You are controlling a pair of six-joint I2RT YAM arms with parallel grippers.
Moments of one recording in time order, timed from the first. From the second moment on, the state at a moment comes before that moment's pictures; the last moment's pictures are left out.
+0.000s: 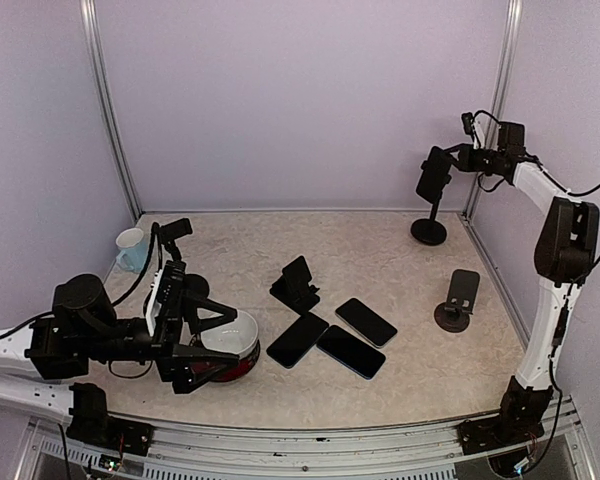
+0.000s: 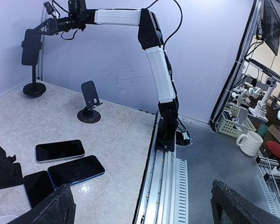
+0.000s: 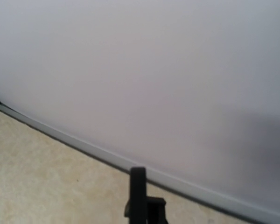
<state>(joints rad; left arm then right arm) -1.20 0.70 0.51 0.15 0.20 -0.24 -0.14 2.09 2.00 -0.21 -0.78 -0.01</state>
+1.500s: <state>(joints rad) -1.17 0.76 0.49 0.22 0.24 -0.25 -0.08 1.51 1.12 0.34 -0.73 0.21</state>
